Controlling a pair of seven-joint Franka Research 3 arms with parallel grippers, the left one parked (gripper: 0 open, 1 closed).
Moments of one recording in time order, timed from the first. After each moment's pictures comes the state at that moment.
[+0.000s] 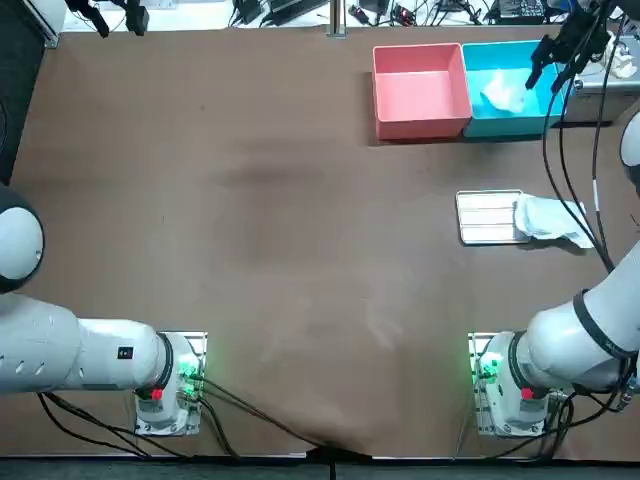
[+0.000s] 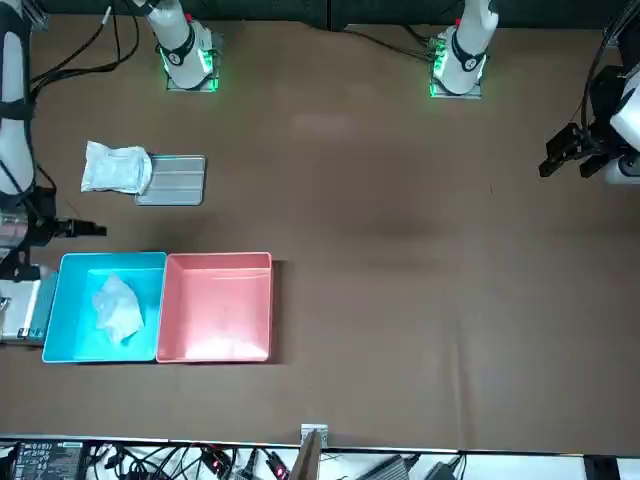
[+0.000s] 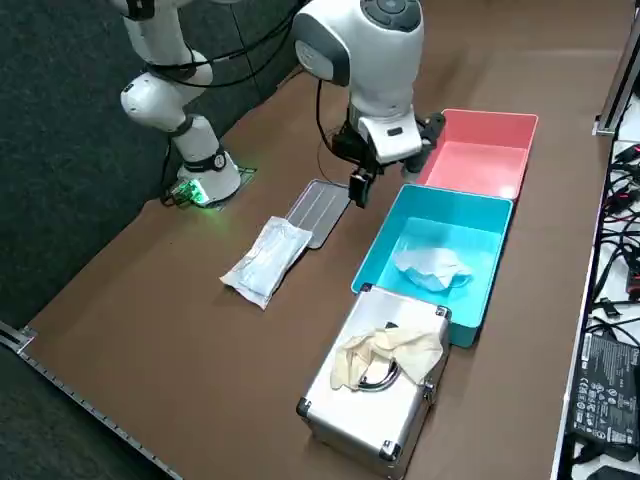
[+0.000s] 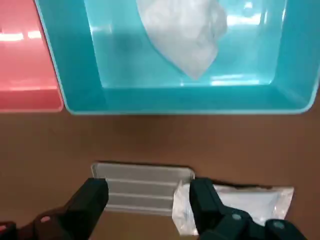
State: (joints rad) arm -0.14 0.43 -0.09 -1.53 0.13 1.66 -0.23
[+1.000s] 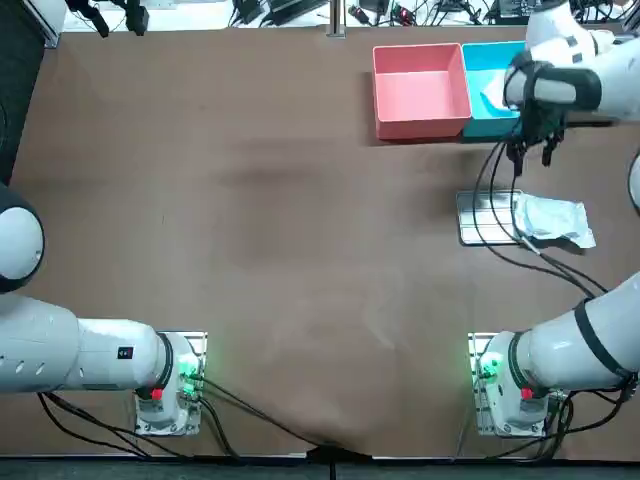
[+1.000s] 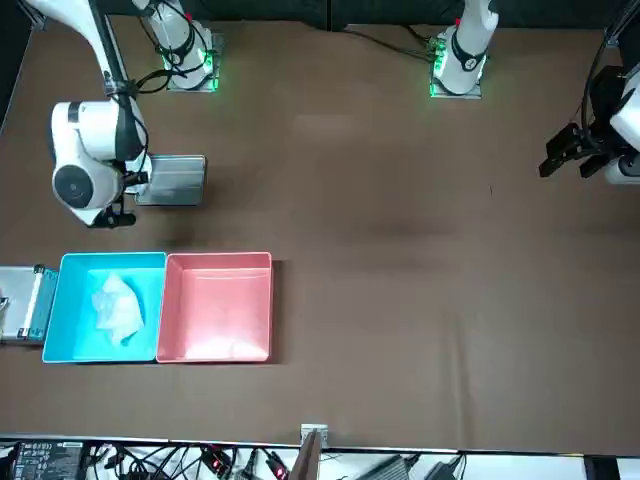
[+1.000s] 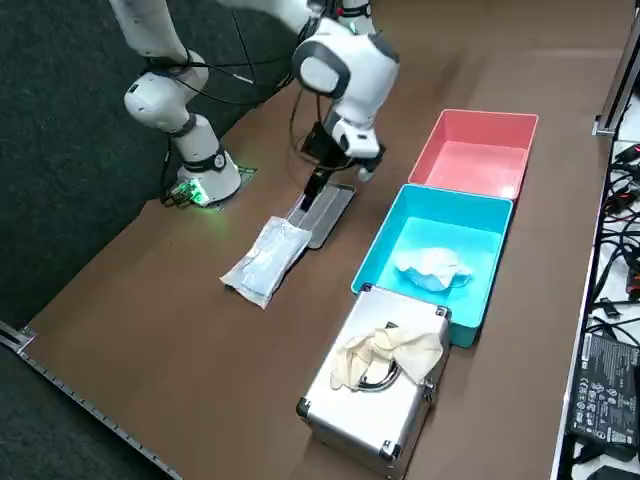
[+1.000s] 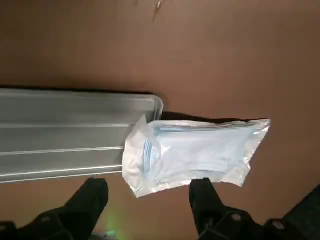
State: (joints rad) arm 0.06 0.20 -0.09 -2.18 -0.32 1.88 0.02
